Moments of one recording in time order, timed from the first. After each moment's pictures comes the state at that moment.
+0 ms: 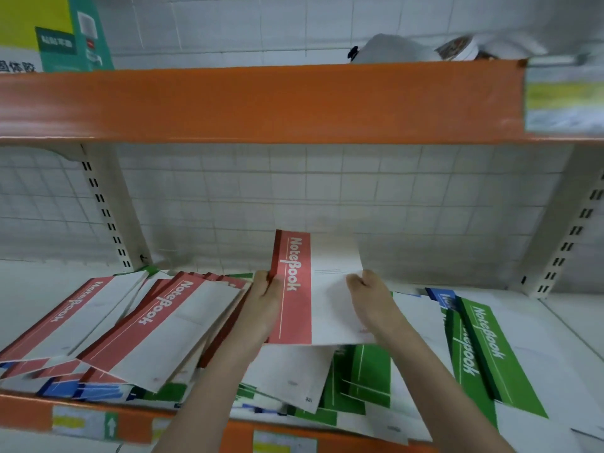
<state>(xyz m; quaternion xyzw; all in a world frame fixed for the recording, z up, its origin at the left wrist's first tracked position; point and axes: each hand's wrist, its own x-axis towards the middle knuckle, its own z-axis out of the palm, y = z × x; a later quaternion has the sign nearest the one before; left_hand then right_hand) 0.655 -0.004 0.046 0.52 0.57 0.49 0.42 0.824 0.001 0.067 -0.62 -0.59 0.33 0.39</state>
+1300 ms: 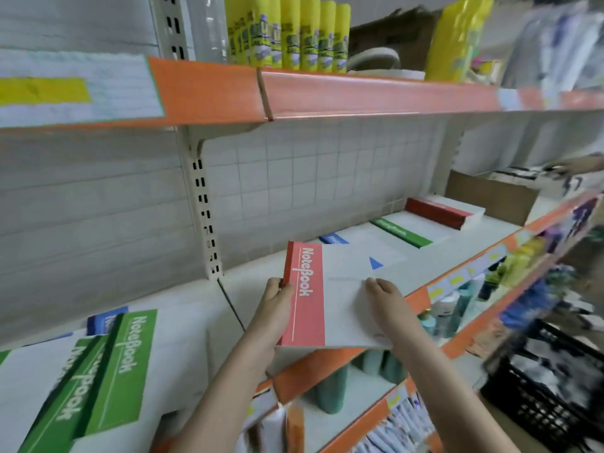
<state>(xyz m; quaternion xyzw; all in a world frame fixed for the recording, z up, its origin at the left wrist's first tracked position) 1.163 -0.087 0.033 0.60 0.38 0.29 0.65 1.302 -0.191 0.049 -0.78 -0.25 0.22 0.53</state>
